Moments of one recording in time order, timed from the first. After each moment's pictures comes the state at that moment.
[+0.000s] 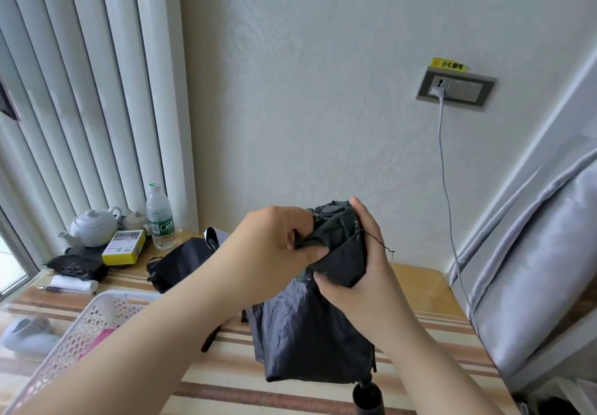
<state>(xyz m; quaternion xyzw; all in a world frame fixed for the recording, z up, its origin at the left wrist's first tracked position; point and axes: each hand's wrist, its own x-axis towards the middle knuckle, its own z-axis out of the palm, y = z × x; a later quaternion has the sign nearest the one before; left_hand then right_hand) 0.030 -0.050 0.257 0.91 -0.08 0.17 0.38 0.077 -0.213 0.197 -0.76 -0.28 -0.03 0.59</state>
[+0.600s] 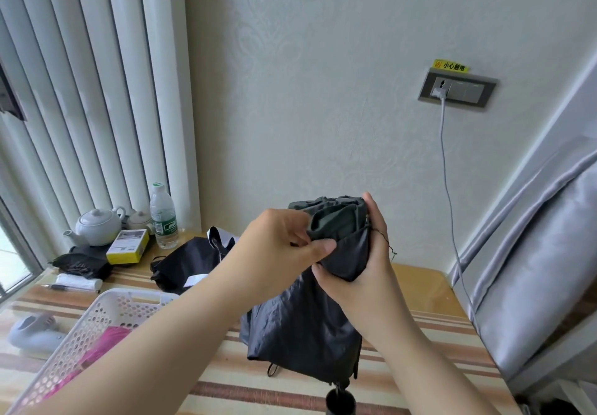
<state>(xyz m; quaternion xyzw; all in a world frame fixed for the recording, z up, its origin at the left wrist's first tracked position) 0.031 -0.055 0.246 0.84 -0.07 0.13 0.52 0.074 -0.205 0.194 -0.75 -0.26 -0.08 0.60</state>
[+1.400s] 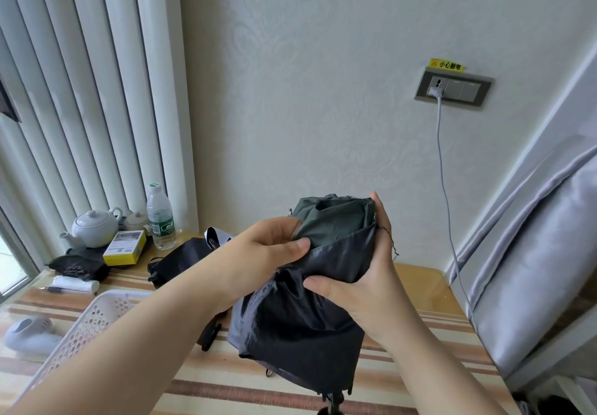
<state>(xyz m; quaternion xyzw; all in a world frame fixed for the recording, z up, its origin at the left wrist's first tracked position) 0.035 -0.035 0.233 0.72 -0.09 -0.04 0.69 0.071 -0.214 0.200 -0.73 -0.27 -0.02 0.62</state>
